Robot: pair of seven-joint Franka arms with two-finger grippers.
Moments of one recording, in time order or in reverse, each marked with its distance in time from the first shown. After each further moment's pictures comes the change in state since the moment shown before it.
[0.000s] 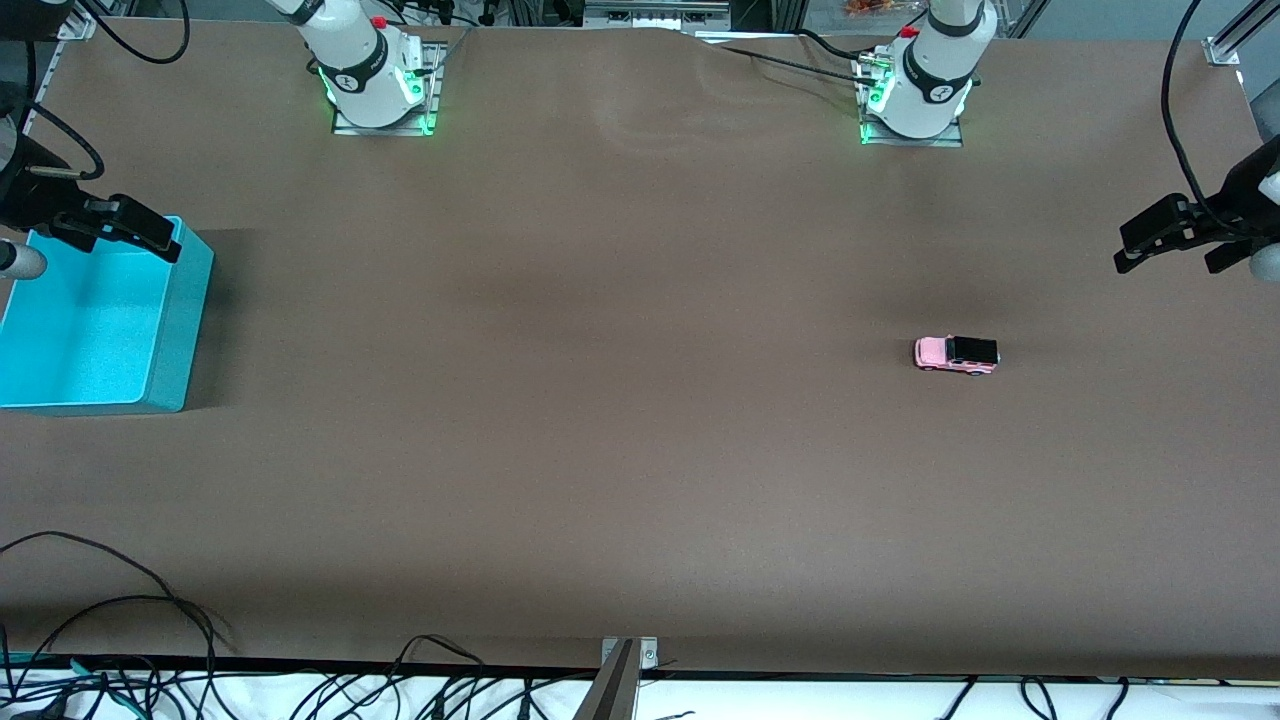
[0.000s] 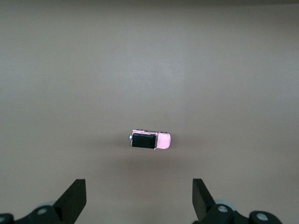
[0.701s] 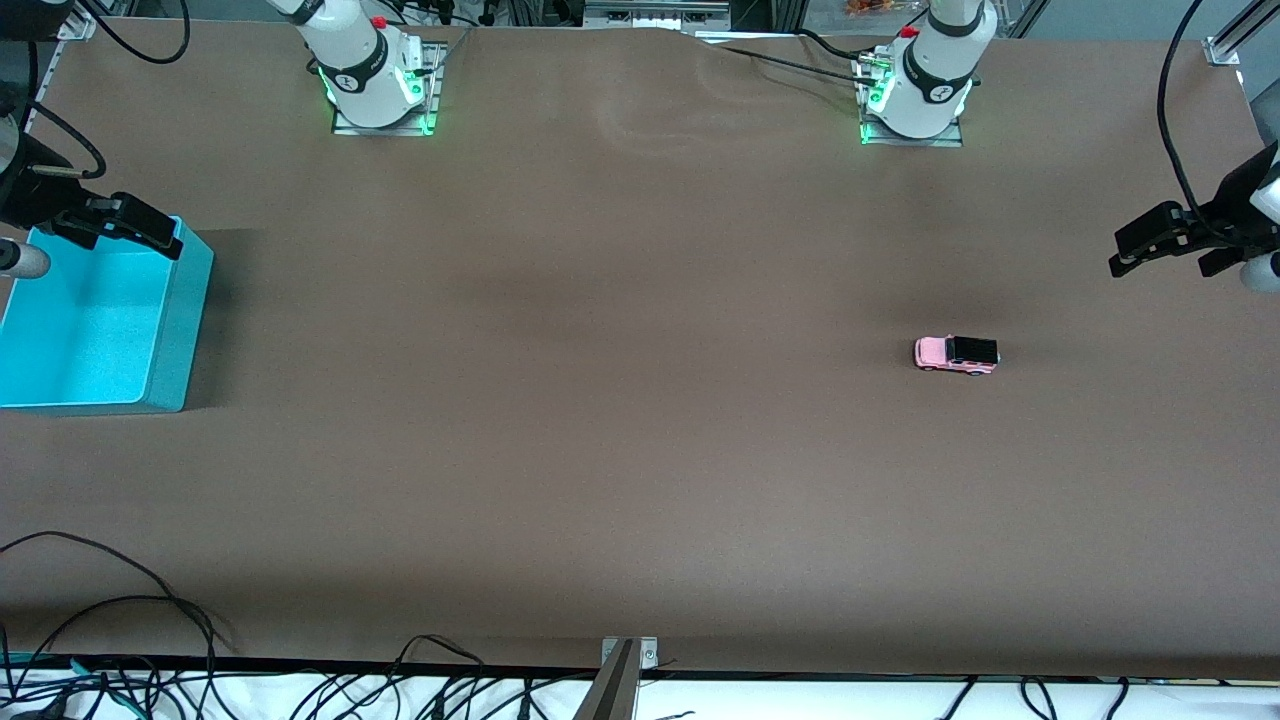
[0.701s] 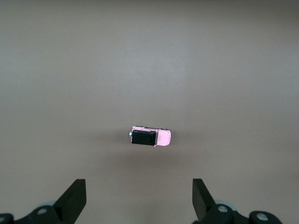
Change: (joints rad) left arm 0.001 0.016 0.001 0.004 0.000 -0.015 -0.003; right arm 0.000 0.000 0.000 0.000 0.000 -0.024 -0.001
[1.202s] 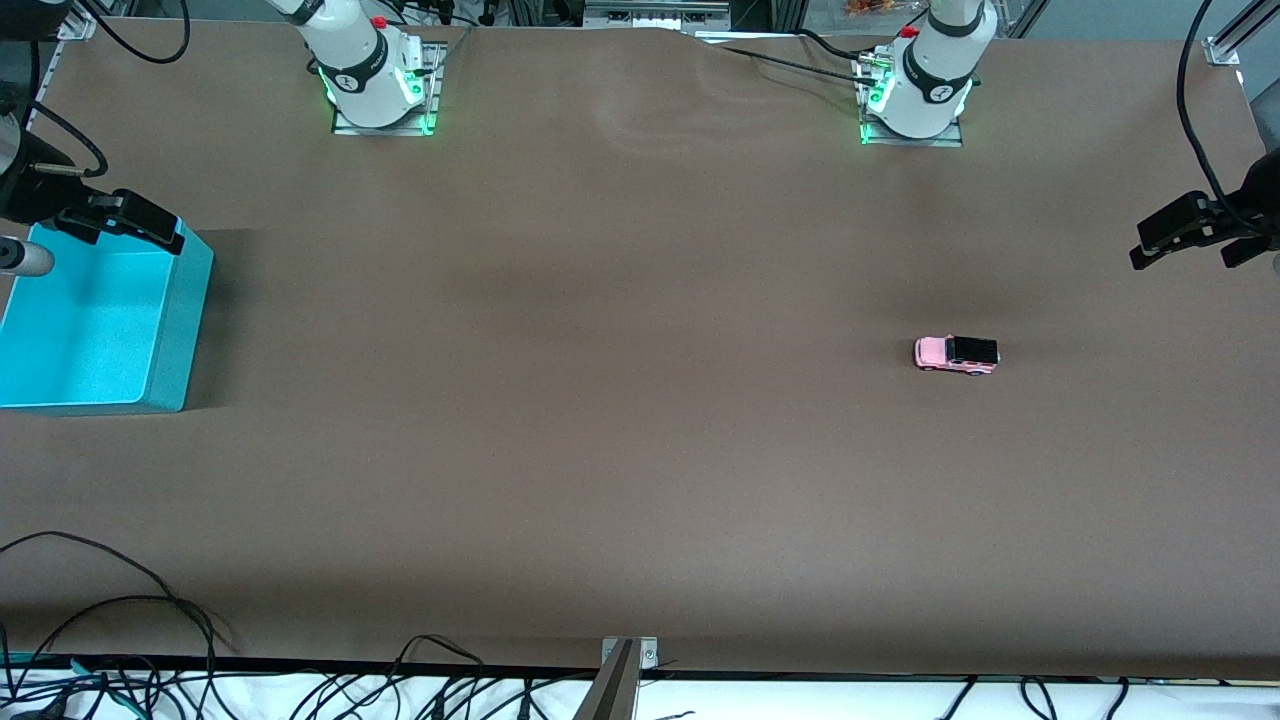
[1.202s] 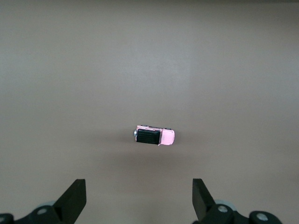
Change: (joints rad) left arm 0.004 0.000 0.017 0.035 0.003 -0.029 0.001; right arm 0.000 0.000 -0.004 0.000 0.000 -0.021 -0.002
